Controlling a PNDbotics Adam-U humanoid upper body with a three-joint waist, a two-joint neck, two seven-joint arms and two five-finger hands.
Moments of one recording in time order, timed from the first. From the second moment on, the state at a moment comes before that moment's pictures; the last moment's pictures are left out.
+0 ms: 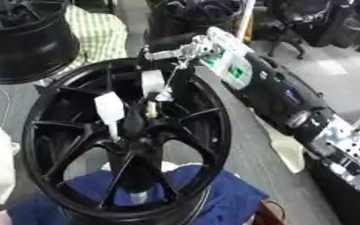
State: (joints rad) left arm -0.08 0.16 0.19 -1.69 -0.07 0.09 -0.42; right arm -0.91 -0.53 0.41 -1.31 0.51 -0.23 0.70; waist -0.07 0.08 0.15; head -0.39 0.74
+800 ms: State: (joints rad) left arm -0.08 0.16 0.19 -1.69 -0.07 0.09 -0.41; right arm -0.90 -0.70 0.29 -1.41 0.41 -0.16 0.63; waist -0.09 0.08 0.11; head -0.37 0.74
